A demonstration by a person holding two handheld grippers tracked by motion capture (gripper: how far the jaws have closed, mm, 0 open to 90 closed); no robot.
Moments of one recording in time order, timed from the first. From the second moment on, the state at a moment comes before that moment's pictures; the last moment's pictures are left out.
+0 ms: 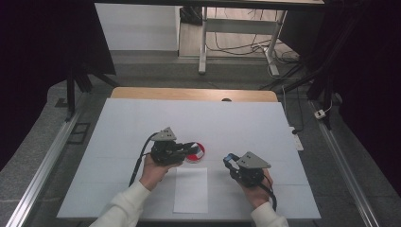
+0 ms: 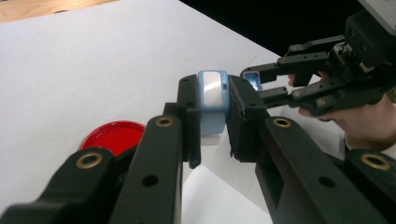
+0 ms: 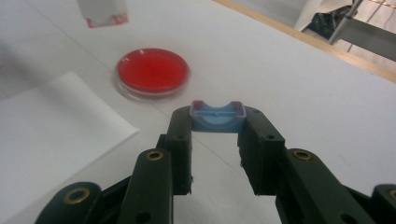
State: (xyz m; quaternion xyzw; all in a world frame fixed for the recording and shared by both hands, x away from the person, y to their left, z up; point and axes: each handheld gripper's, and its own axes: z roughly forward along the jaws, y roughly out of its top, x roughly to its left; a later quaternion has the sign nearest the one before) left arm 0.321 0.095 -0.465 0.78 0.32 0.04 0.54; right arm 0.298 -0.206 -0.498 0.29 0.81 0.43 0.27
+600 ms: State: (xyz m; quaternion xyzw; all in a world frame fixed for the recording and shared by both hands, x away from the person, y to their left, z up) left arm 0.324 0.102 -0.463 0.77 0.33 0.05 0.54; right arm 0.292 -0.272 -0.499 0.34 0.79 0.42 0.29
